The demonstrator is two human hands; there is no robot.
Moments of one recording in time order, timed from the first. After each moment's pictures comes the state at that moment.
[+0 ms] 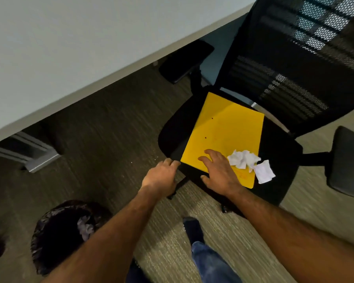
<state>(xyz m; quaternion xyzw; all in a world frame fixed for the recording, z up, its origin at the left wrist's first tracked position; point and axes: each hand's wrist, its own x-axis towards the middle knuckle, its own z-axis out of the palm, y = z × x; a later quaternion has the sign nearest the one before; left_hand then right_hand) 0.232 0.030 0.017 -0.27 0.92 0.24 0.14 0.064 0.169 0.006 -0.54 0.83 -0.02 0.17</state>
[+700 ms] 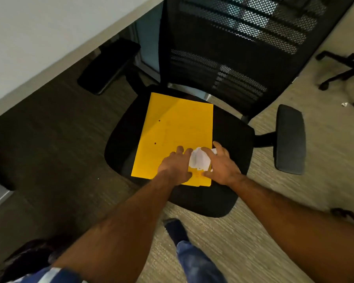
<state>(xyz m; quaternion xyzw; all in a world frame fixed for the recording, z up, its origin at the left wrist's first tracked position) 0.041 0.113 0.018 -0.14 0.95 0.19 0.20 -0.068 0.267 -0.006 -0.35 0.90 -0.05 0.26</state>
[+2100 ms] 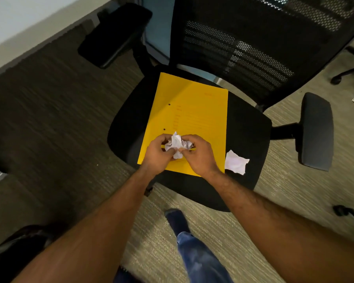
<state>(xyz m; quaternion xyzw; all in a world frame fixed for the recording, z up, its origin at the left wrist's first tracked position) 0.087 0.057 -0.042 -0.33 0.69 0.65 -0.05 -0.004 0.178 -0.037 -0.28 0.84 -0.41 0.21</state>
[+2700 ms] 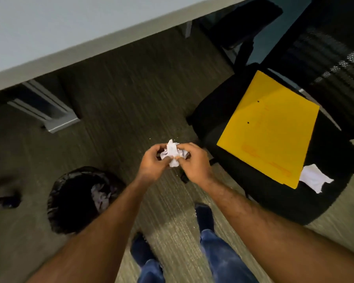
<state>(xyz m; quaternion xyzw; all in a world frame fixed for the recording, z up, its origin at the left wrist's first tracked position) 0.320 -0.008 -0.054 -0.49 0.60 0.62 -0.16 0.194 0.069 -0.055 -0.40 0.77 -0.39 0.30</state>
